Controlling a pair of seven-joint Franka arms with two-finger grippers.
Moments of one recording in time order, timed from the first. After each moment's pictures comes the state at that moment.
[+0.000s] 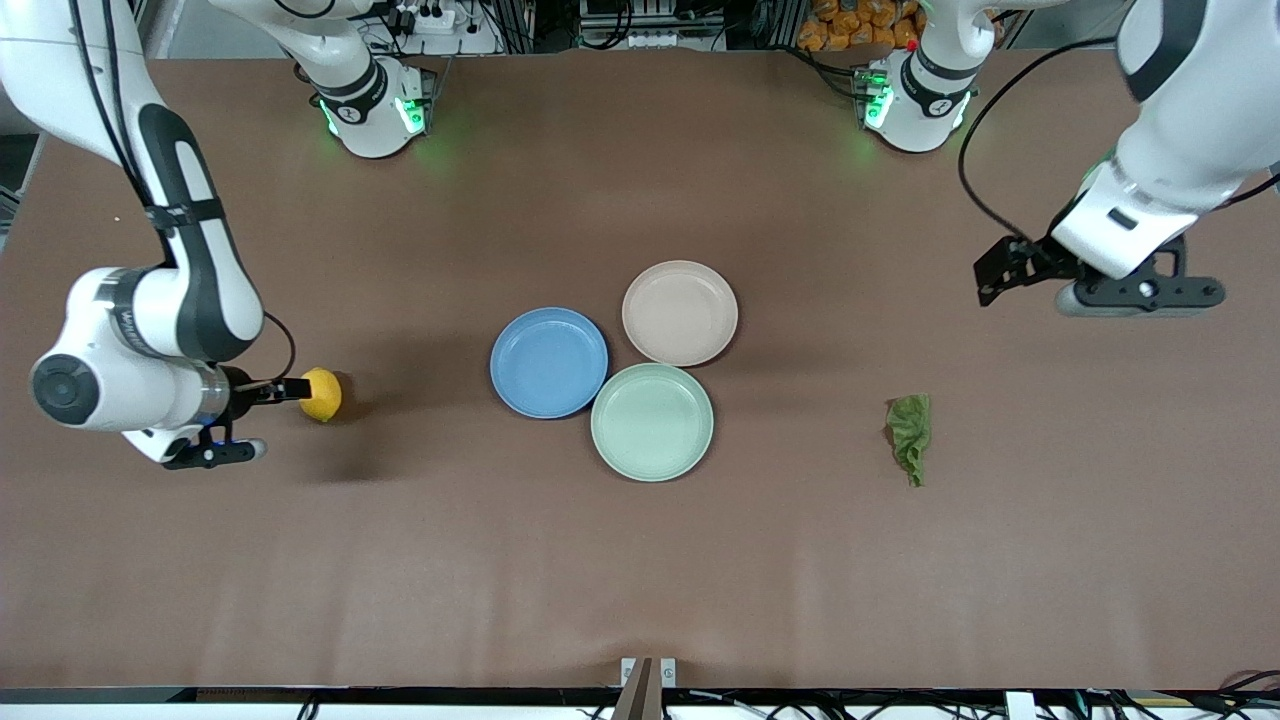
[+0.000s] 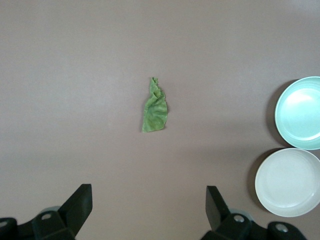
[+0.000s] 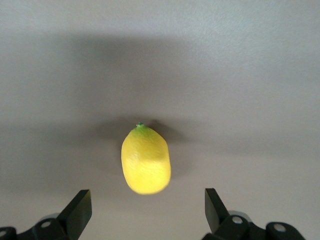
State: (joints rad) left arm -0.05 -0.04 -0.15 -1.75 0.00 1.78 -0.17; right arm -0.03 0.48 -0.03 -1.69 0.02 1.89 -0.16
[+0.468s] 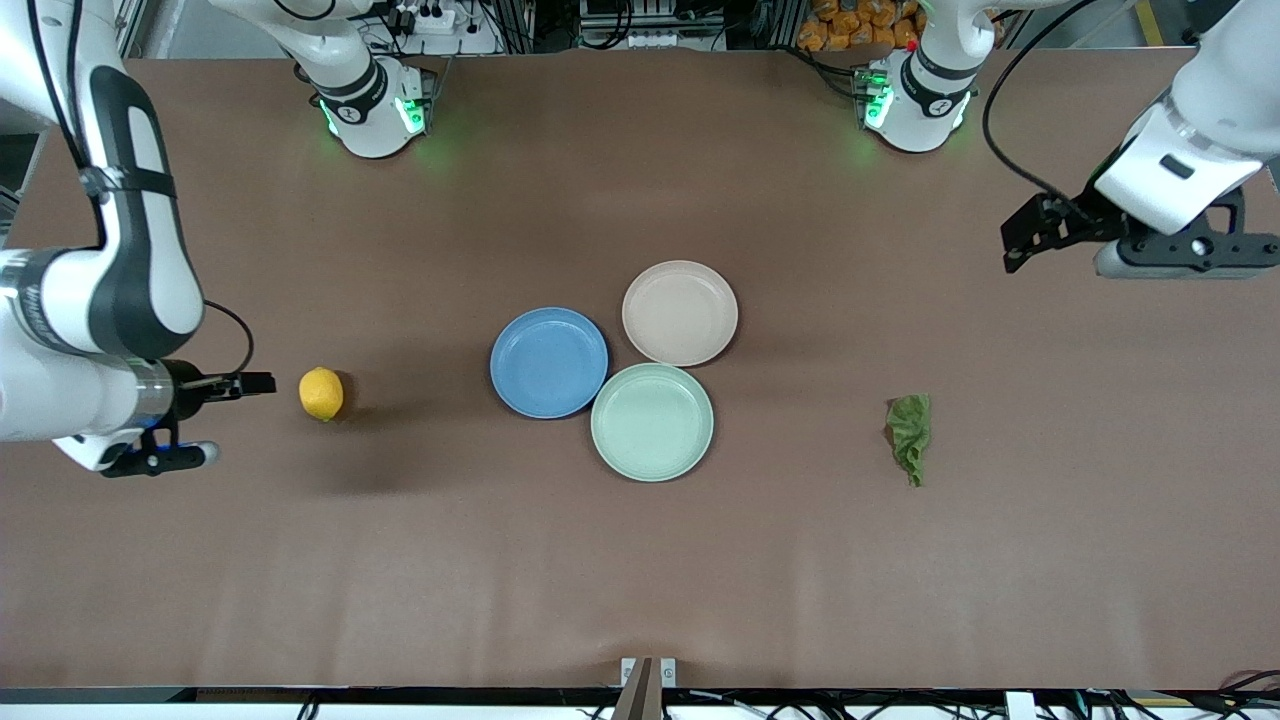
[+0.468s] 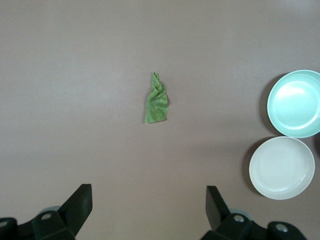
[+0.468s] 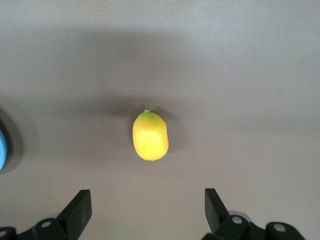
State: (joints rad) left arm -0.05 -0.04 -0.15 -1.62 0.00 1.63 -0.15; right arm -0.03 0.47 -0.03 -1.47 0.02 1.65 -0.16
